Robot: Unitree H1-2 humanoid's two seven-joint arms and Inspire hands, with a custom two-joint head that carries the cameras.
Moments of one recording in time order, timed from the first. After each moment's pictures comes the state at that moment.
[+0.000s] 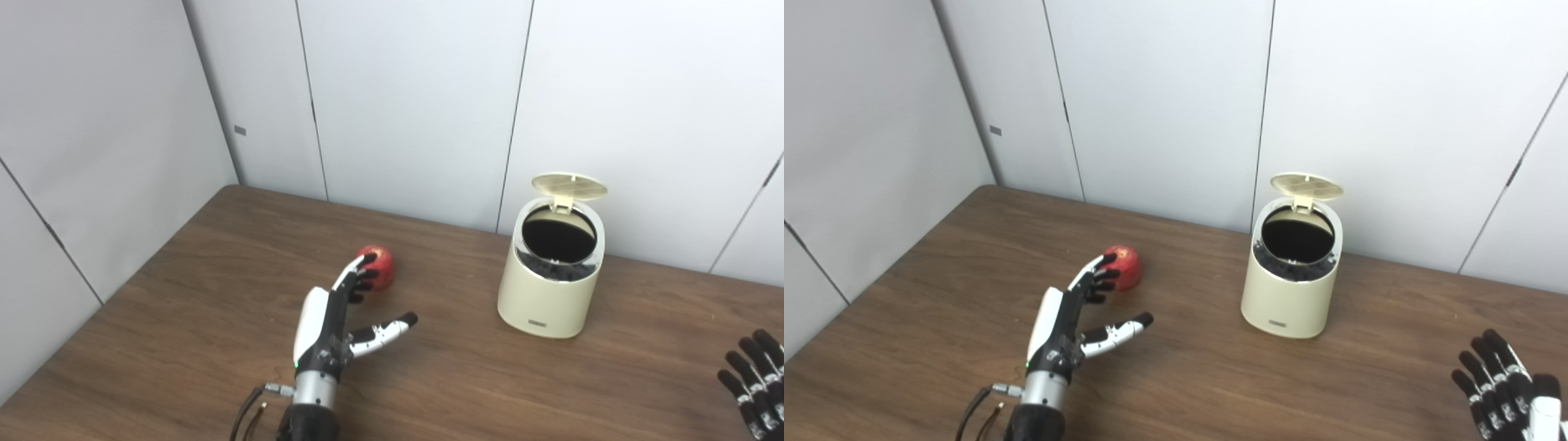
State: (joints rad) left arm -0.05 0.08 0.03 -0.32 0.57 0.25 0.18; right arm 0.00 -0.15 -0.17 -0.25 0.33 0.21 0.12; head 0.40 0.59
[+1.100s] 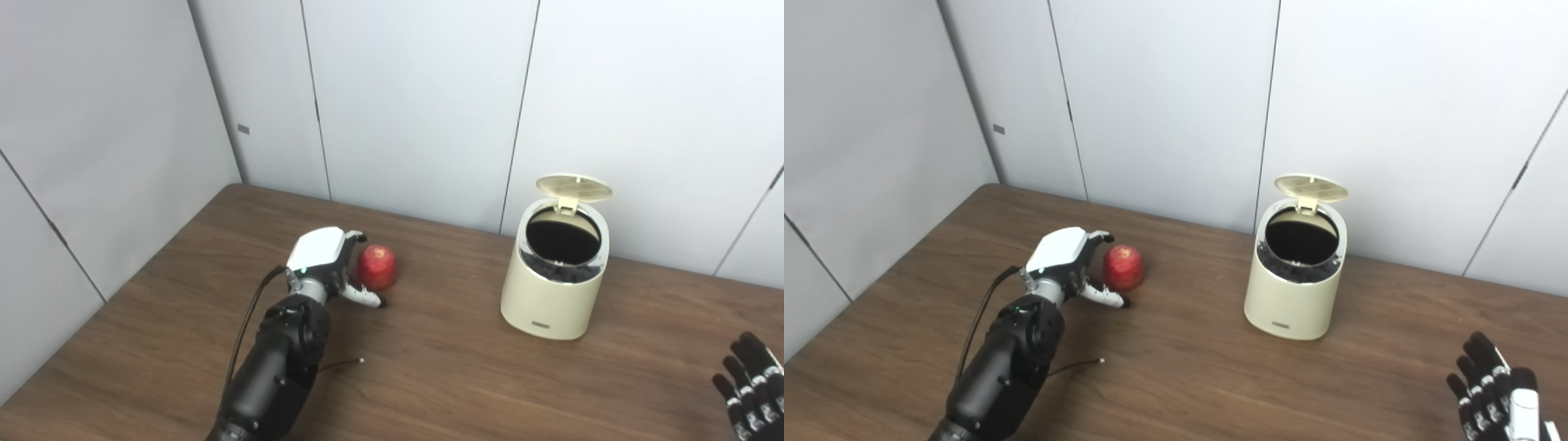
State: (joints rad) left arm -0.34 0.28 -0.02 0.00 1.01 0.47 -0.33; right arm 0.00 -0.11 -0.15 -0.31 0.32 0.31 0.07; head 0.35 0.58
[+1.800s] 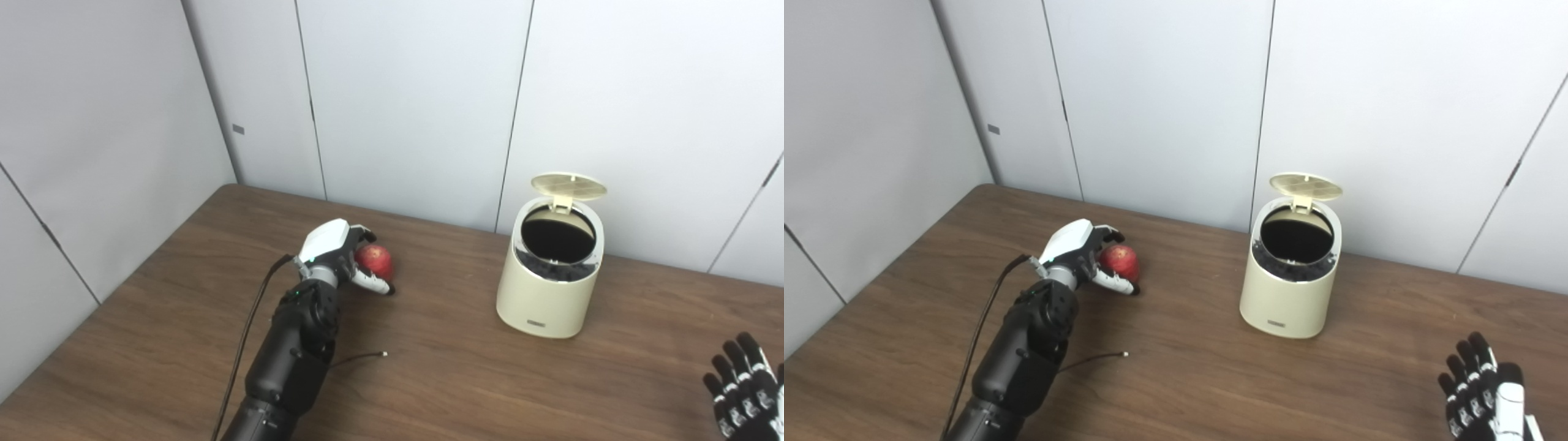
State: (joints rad) left arm -0.43 0.22 0.06 0.11 0.92 0.47 -0.28; right arm 0.00 -0.11 -0.13 -0.31 0.29 0.31 0.07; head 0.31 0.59
